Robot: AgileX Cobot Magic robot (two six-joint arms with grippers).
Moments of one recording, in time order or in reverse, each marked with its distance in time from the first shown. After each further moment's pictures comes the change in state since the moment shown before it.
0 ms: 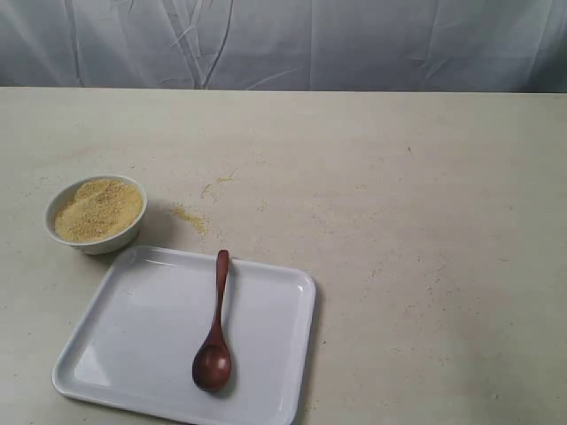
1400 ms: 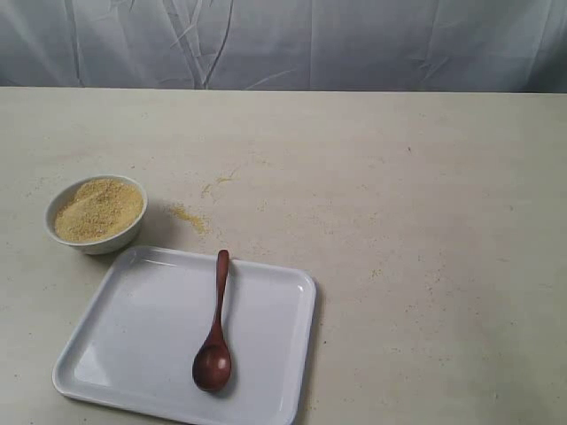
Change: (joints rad) left arm 0.000 0.000 0.000 0.000 -0.002 0.000; right arm -0.213 -0.479 0.014 0.004 -0.010 0.005
